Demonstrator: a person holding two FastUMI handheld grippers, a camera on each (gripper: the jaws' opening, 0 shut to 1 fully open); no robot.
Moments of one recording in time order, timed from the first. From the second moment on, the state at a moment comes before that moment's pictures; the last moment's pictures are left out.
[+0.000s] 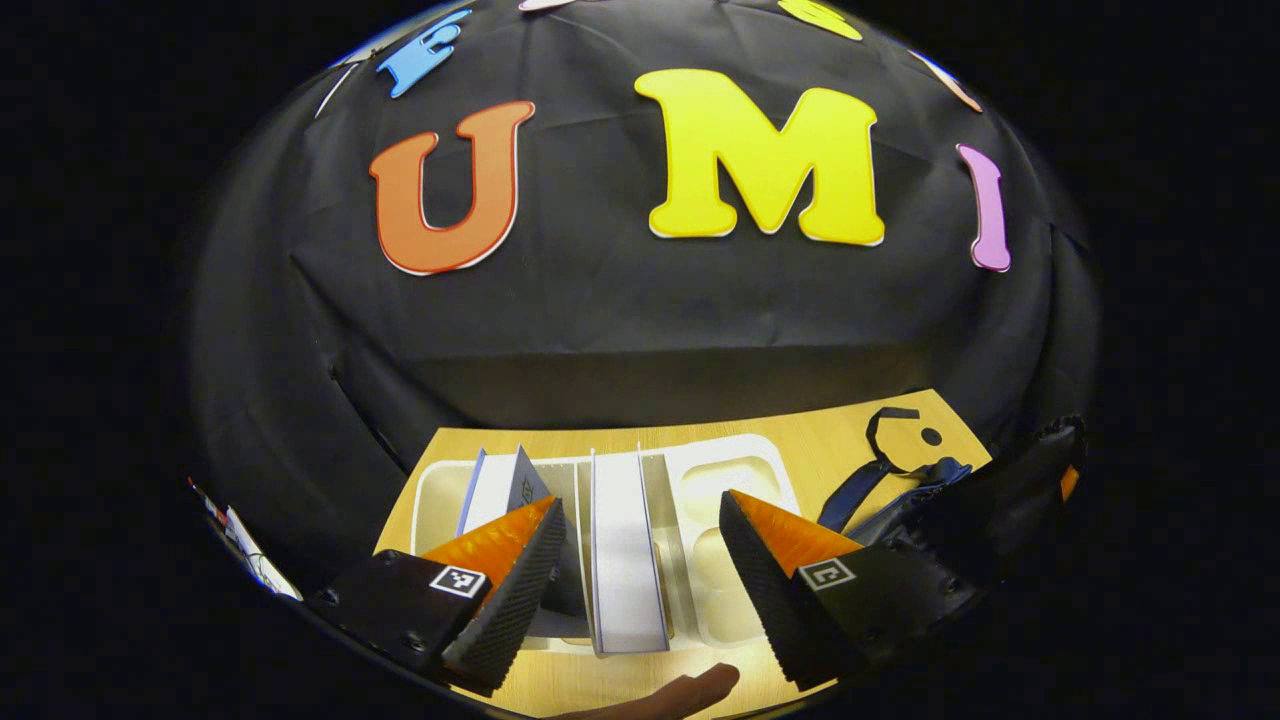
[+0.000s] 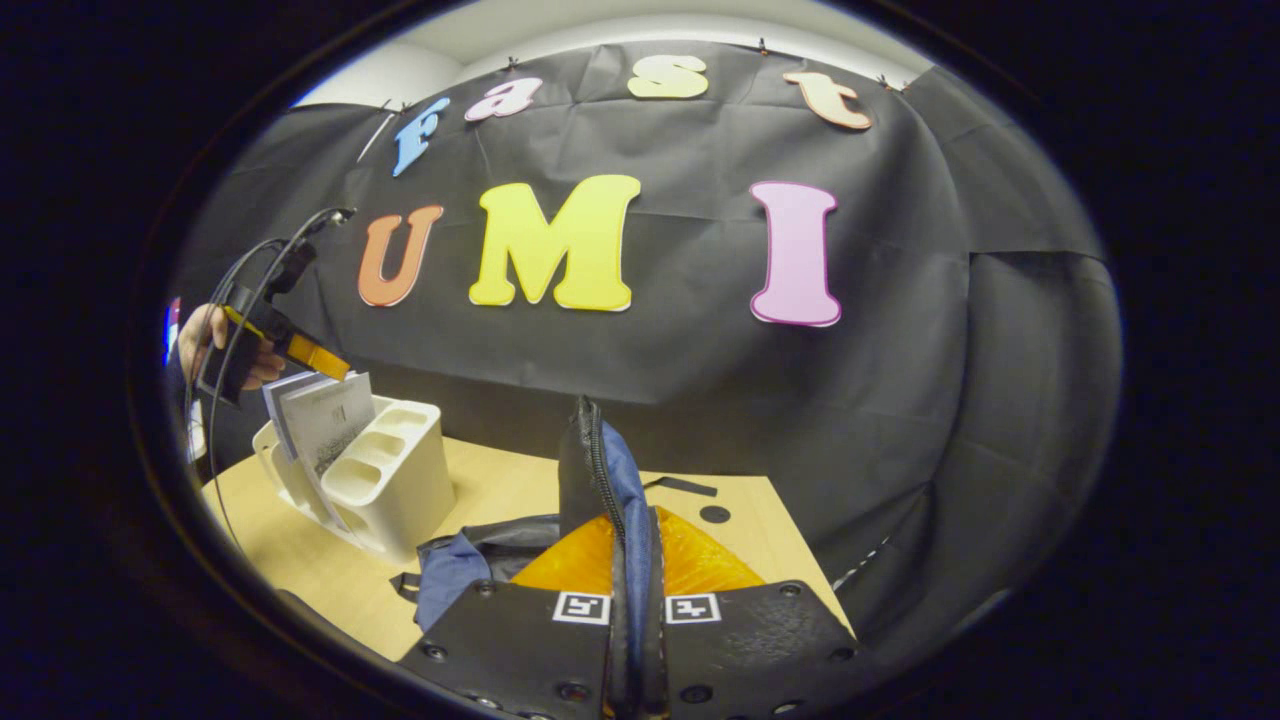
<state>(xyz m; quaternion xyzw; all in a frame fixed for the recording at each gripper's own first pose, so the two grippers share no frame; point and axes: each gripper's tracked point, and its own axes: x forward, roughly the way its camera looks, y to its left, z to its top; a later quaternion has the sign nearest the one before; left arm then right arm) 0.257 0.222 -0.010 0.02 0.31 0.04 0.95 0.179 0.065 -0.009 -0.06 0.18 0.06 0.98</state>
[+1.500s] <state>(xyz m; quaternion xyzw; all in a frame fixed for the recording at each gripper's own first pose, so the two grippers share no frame) 0.186 0.214 -0.047 -0.05 0.47 0.04 0.88 0.168 0.065 -0.038 -0.04 0.18 0.07 0.98</state>
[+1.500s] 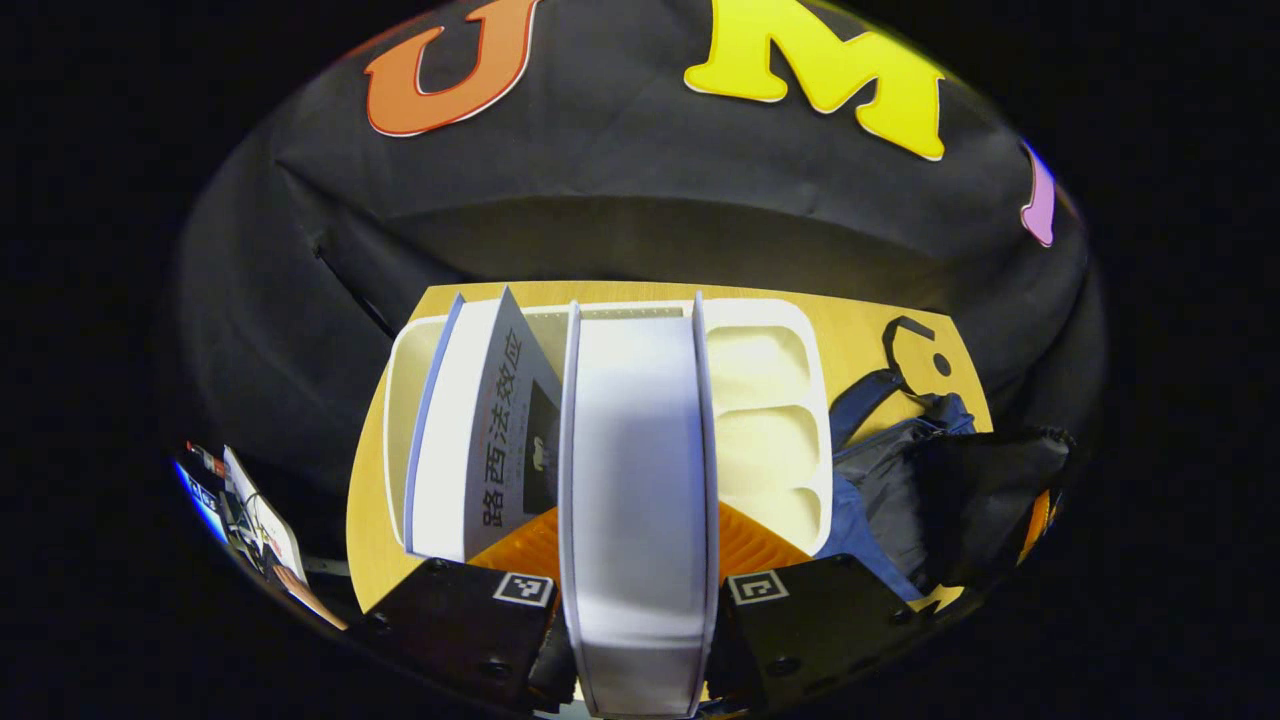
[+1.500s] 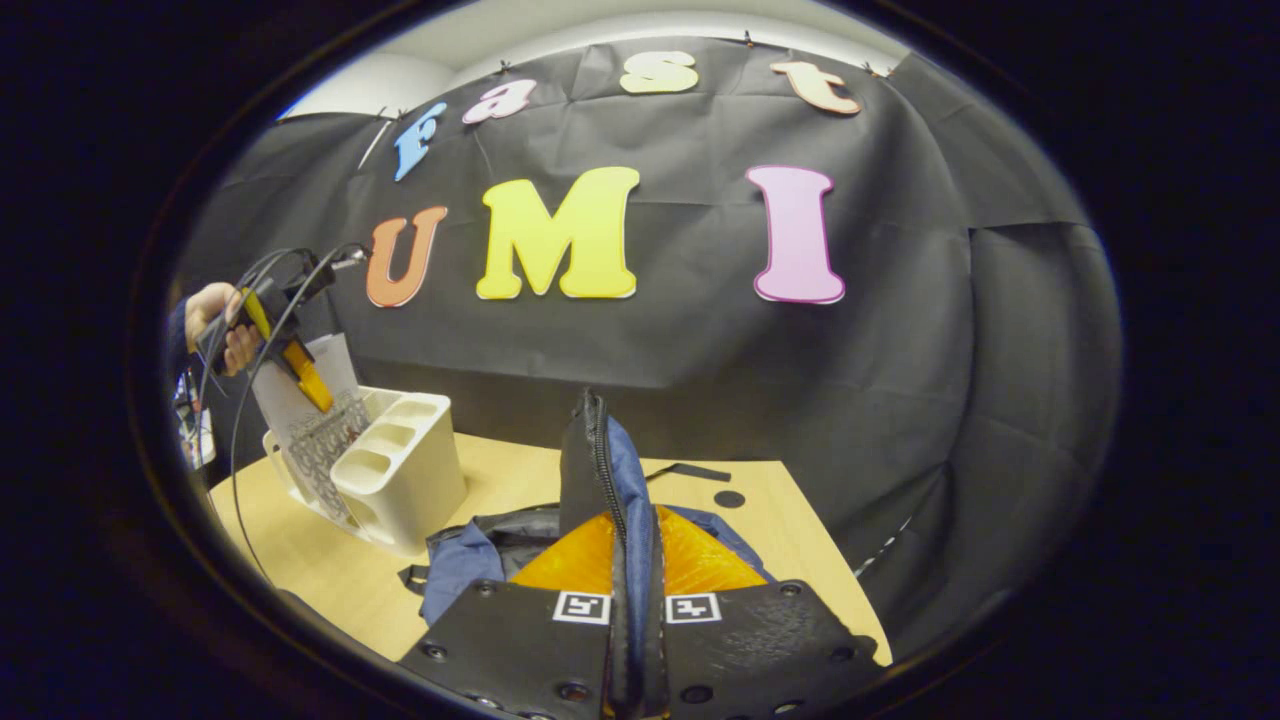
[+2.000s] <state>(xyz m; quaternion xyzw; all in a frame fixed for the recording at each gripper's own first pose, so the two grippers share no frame) 0.078 0.236 -0.050 -0.09 0.44 0.03 0.89 0.167 0.070 -0.047 -0.03 0.19 0.07 0.98</state>
